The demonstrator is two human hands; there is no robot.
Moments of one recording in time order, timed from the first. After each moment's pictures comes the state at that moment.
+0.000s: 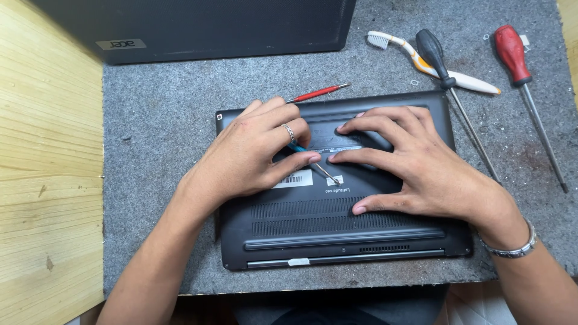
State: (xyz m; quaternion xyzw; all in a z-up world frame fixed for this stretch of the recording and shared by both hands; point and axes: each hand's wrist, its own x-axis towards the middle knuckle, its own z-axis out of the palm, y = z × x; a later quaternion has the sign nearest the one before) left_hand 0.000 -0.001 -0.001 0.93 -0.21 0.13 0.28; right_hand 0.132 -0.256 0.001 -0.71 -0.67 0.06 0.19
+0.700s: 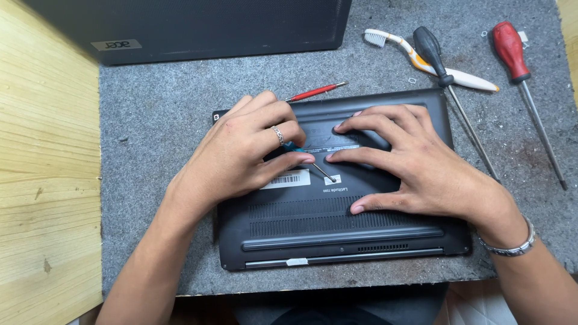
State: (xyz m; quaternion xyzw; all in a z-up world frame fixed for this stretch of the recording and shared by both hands) left_hand -0.003 0.001 0.013 0.92 -0.22 0.16 0.28; right_hand 0.133 -0.256 0.001 -0.71 -0.68 0.05 0.19
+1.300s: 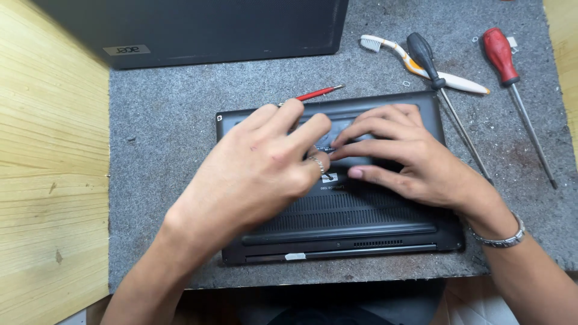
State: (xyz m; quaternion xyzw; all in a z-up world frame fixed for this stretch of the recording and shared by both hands) left_hand -0.014 -0.041 0.064 0.95 -0.23 0.18 -0.04; right_hand 0.133 -0.252 0.007 -0.69 -0.64 0.10 0.32
